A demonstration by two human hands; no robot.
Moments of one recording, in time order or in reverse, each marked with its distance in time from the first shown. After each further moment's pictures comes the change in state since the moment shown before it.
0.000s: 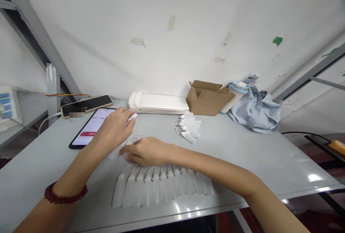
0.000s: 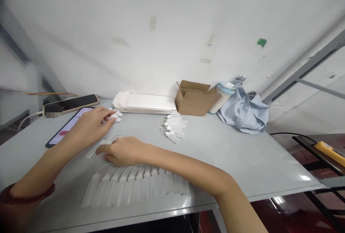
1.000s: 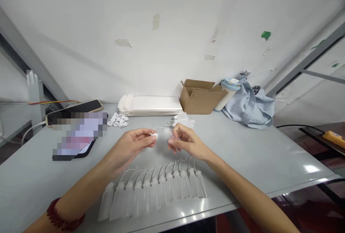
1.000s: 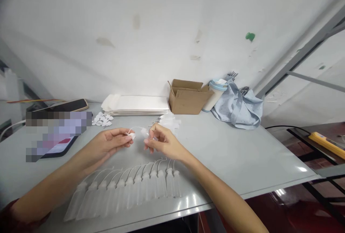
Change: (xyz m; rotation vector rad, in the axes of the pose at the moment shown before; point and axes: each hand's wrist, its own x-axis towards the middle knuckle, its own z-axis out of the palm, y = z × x) left_hand -0.024 0.061 0.018 -1.312 -0.491 -0.374; right_hand -0.114 0.043 -0.009 1.158 0.573 0.227
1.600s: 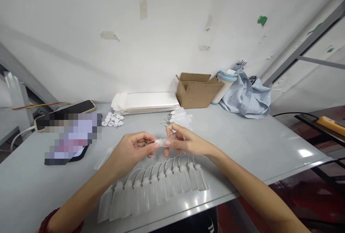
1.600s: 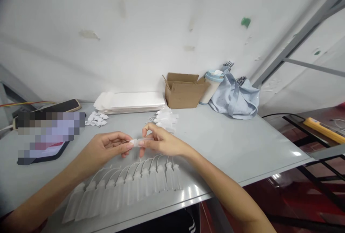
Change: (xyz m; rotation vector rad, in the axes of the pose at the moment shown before) left_hand -0.012 0.005 0.011 0.447 -0.060 0.110; right_hand -0.005 -0.003 -0.004 0.012 -0.224 0.107
